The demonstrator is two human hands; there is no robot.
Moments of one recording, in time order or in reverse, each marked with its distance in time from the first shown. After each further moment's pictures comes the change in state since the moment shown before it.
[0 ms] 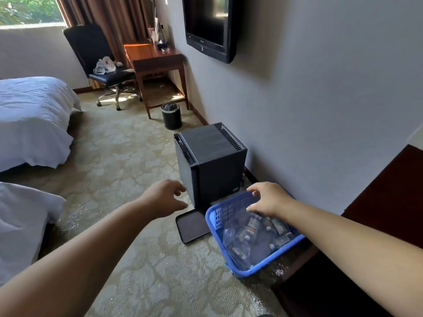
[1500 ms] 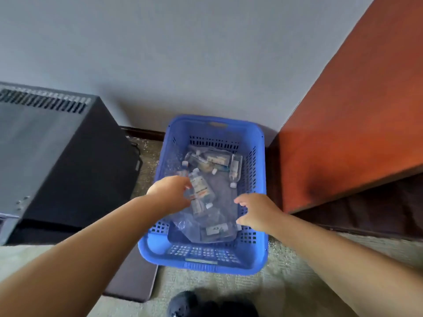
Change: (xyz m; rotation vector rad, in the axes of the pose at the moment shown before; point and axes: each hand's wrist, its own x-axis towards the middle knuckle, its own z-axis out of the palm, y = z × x) left_hand 0.474 0.014 0.347 0.488 -0.700 0.748; right_hand 0.243 0.212 0.262 0.461 0.029 0.856
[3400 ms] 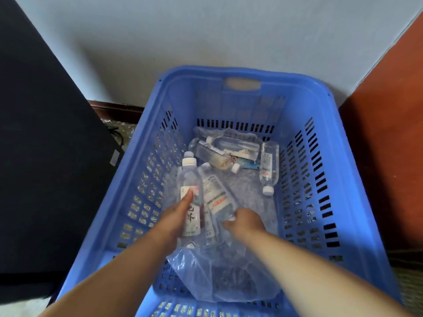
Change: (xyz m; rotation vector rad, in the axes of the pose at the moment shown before) left_hand 0.239 -0.132 0.261 -1.437 0.053 -0.363; right_hand 0.324 0.084 0.227 0.270 0.224 0.207
